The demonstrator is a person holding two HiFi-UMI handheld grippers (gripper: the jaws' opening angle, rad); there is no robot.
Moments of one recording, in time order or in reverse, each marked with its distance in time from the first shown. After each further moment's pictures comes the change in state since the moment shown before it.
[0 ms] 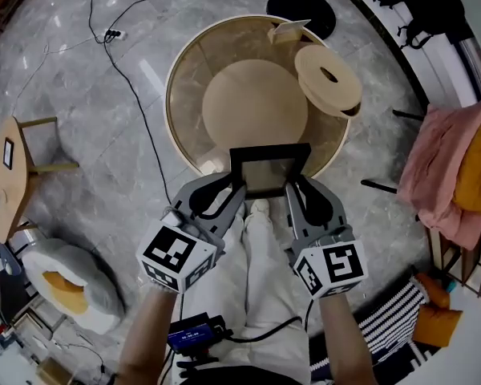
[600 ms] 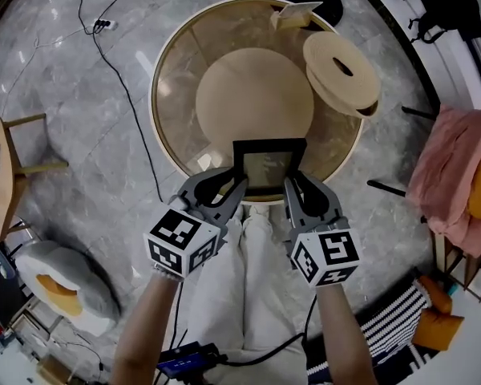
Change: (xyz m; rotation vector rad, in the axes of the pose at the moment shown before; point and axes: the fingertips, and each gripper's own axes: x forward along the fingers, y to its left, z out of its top) left arm 0.067 0.049 -0.080 -0.101 0.100 -0.011; right arm 0.064 -0.042 -0.082 0.073 0.123 -0.049
